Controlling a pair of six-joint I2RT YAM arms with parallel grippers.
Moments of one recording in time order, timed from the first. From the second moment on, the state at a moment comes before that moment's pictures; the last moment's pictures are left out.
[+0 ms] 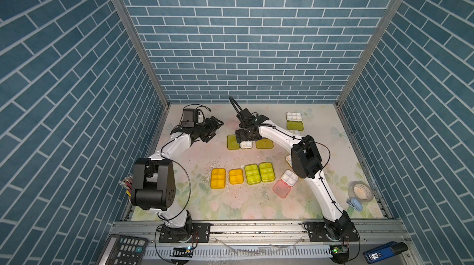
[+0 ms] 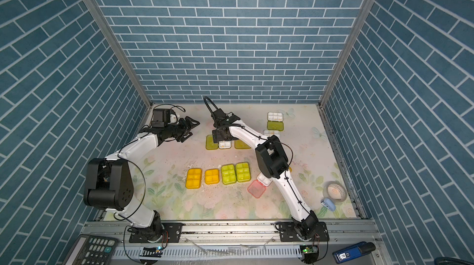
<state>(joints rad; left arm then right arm) -0.07 1.62 1.12 -0.24 0.53 -0.87 0.78 2.42 2.16 -0.87 0.09 0.46</state>
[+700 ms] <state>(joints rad) -0.07 1.62 1.12 -0.24 0.53 -0.87 0.78 2.48 2.20 -0.89 0.06 0.47</state>
